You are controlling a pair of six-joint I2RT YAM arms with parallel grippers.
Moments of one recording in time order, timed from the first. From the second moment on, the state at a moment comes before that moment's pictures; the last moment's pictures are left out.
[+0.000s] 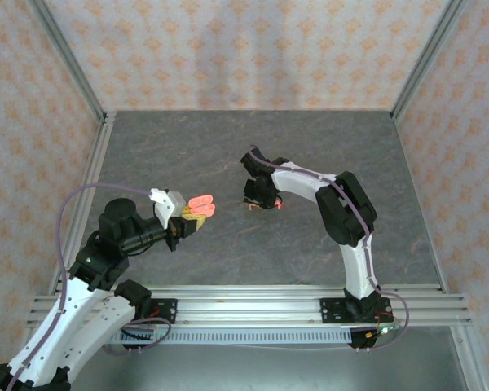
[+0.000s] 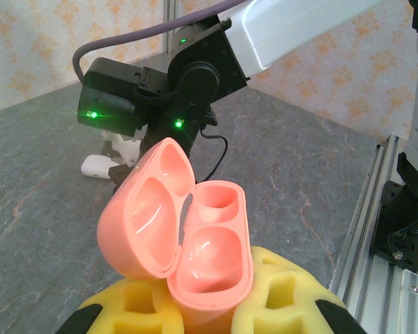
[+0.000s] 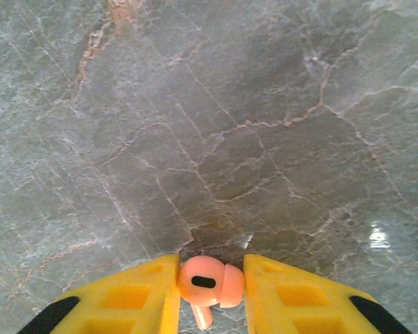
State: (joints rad) left arm -0.40 0.55 0.69 -0.47 0.53 0.03; right arm 0.65 2.06 1.48 -0.70 -0.11 0.89
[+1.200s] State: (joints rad) left arm -0.40 0.55 0.67 -0.46 0.51 0.03; right arm 0.75 1.59 1.49 -0.76 0.28 0.72
